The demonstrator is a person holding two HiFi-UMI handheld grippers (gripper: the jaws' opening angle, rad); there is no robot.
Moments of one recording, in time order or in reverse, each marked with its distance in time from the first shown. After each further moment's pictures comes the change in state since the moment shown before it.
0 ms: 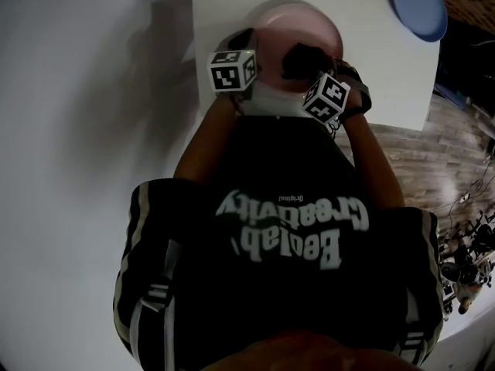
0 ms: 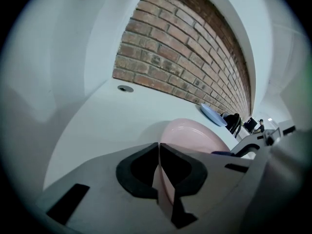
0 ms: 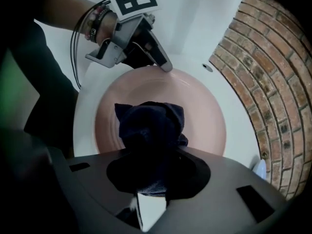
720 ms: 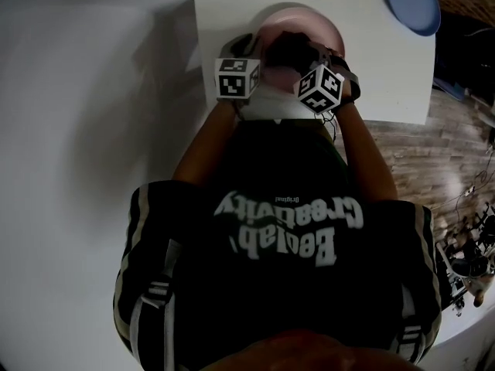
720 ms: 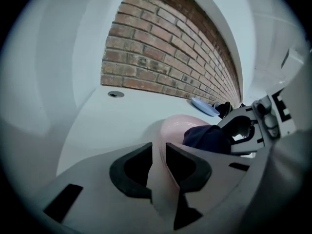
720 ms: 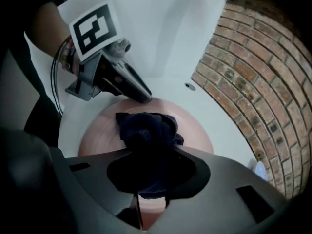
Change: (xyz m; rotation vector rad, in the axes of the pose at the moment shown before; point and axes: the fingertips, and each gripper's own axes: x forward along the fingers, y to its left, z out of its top) left arm -0.001 -0.005 -0.006 0.173 0.001 -0.053; right arm 0.003 -0.028 0.056 0.132 -0.206 -0.126
